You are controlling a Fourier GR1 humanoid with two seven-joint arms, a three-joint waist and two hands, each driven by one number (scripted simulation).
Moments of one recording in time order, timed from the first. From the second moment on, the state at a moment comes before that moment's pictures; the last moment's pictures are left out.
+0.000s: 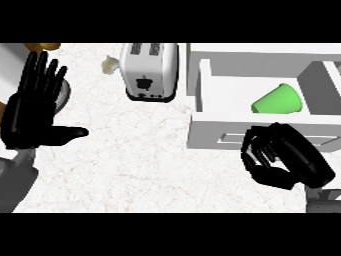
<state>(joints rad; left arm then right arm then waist) -0.32 0.55 -0.27 -1.45 0.86 0.21 -0.35 -0.12 -0.33 0.19 -1.74 0.57 0.25 -0.12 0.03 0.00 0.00</state>
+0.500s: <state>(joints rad) -0.18 0.57 -0.16 -1.46 0.85 0.06 -0.37 -0.29 -0.26 0.22 -1.32 0.77 0.13 -0.23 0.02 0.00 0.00</state>
